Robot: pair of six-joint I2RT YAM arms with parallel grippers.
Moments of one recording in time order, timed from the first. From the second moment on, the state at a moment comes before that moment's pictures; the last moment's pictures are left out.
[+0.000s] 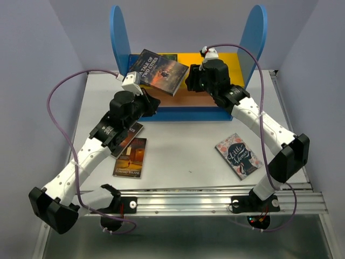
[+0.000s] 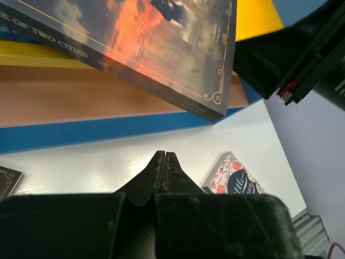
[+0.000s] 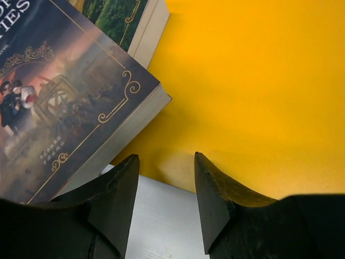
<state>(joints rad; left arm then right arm) -0.57 1.06 1.10 -0.25 -0.09 -0.57 0.59 1.63 1.62 -0.30 0.19 0.30</state>
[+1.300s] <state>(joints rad) -0.54 1.39 1.32 -0.16 -0.06 -0.48 0.57 1.96 2.05 -0.30 0.16 0.14</state>
